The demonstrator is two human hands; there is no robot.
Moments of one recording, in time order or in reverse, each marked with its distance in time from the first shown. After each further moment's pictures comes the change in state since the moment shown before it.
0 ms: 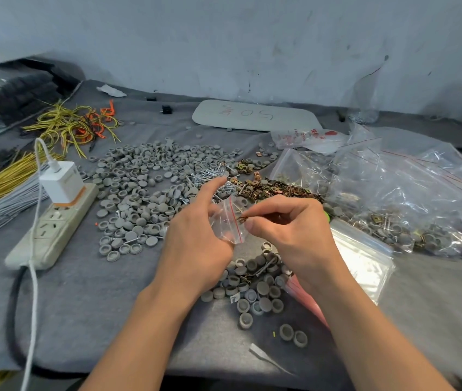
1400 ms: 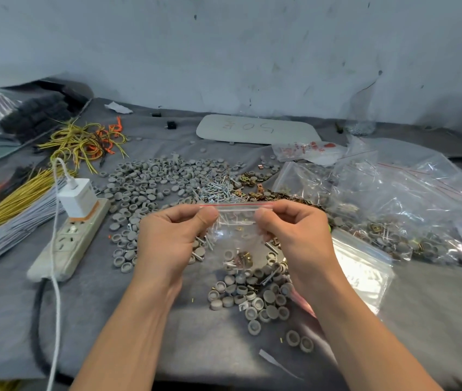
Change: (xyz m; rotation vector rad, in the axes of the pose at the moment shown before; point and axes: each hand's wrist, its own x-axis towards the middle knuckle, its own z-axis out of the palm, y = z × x) left_hand 0.008 0.010 -0.040 -0.856 0.159 -0.299; right_hand 0.003 -0.011 0.013 0.266 0.149 0.091
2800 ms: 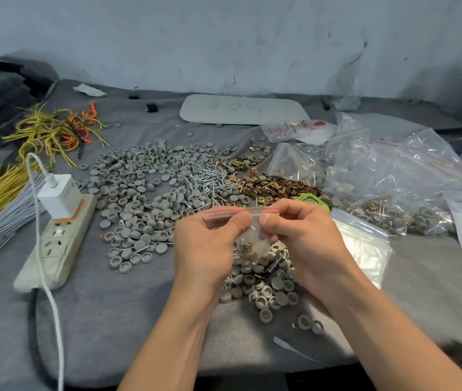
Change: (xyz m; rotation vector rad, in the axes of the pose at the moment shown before) left_hand -0.011 -0.024 0.024 0.004 -0.126 -0.075; right_hand -0.008 0.006 -0.001 0.021 -0.054 0.125
